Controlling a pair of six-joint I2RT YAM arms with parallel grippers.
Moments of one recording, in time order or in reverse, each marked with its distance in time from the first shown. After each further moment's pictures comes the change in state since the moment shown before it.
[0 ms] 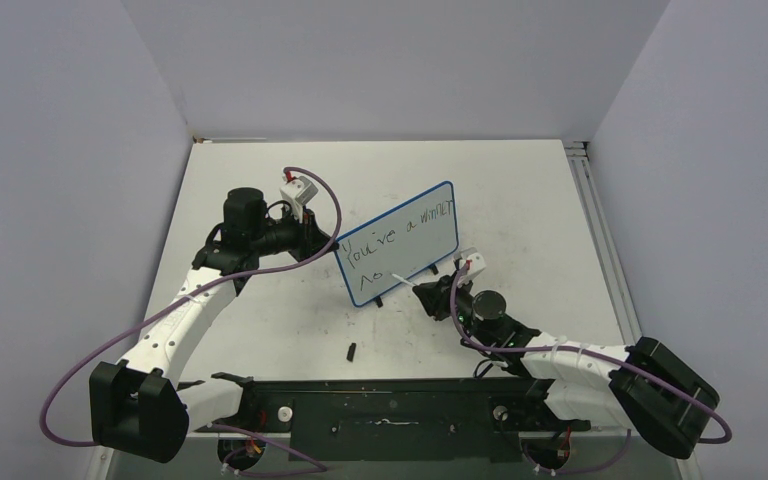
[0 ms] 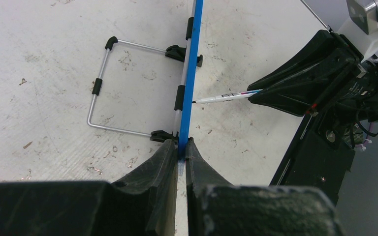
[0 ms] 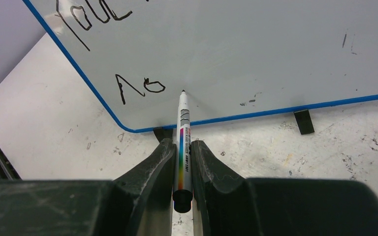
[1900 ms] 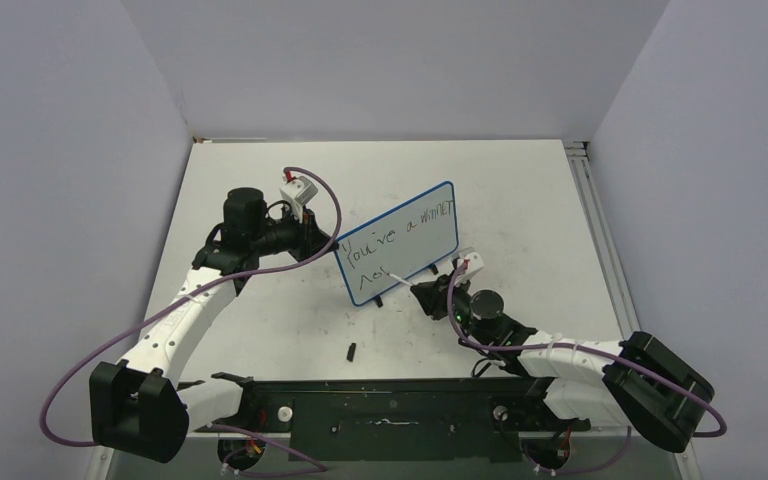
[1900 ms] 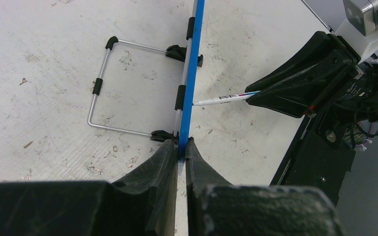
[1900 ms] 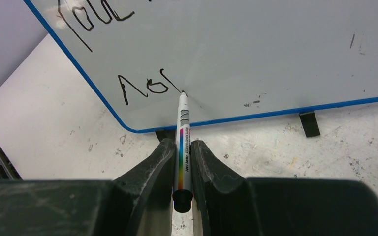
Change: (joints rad) left arm 0.000 0.000 0.000 0.000 -0.001 0.000; right arm 0.000 0.042 -0.003 0.037 0.003 0.010
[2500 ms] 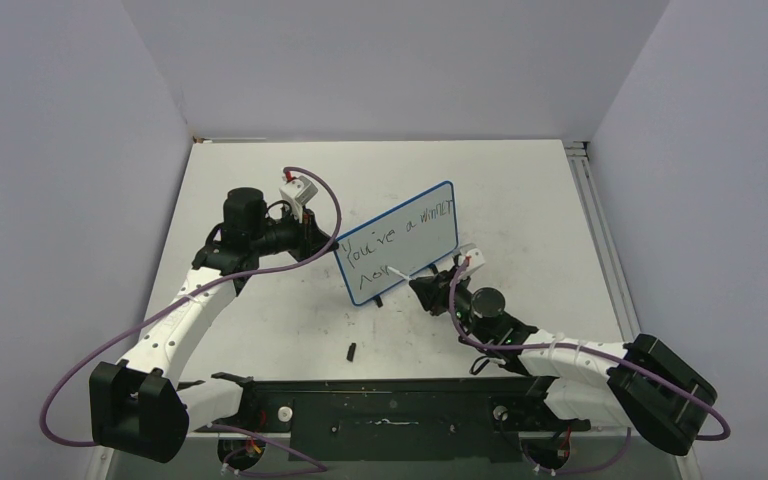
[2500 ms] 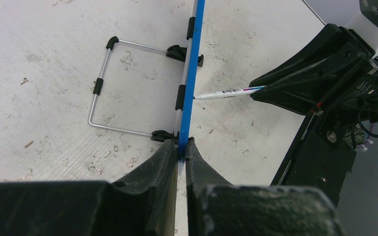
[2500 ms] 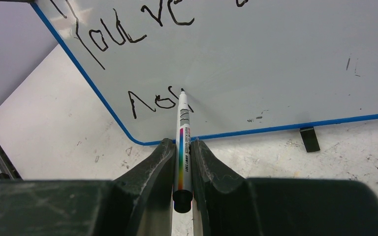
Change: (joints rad) left arm 0.000 0.000 0.000 0.000 -0.004 0.000; right arm 0.001 -0.019 0.036 -0.006 0.009 -0.014
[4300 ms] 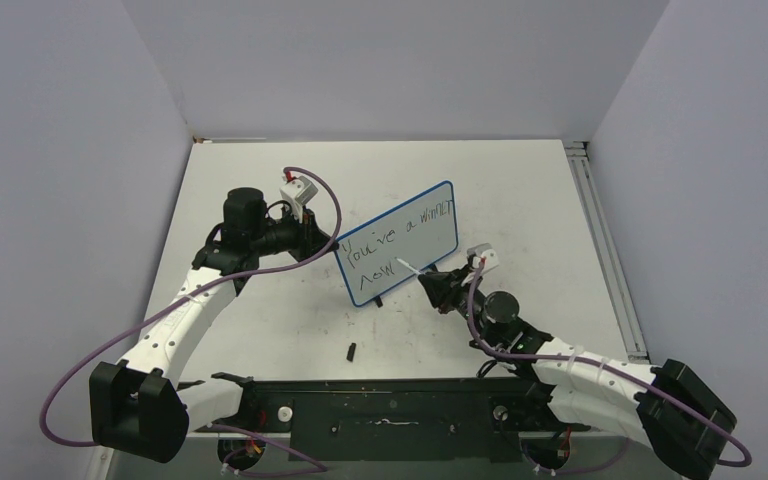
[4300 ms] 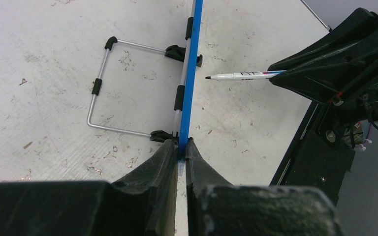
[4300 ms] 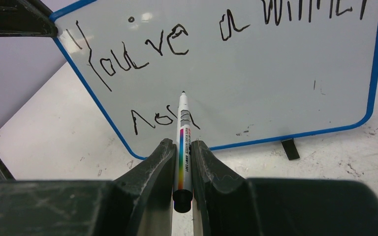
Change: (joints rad) left arm 0.000 0.000 0.000 0.000 0.005 0.000; right arm 0.000 -0.150 -0.005 -0.077 0.050 -0.020
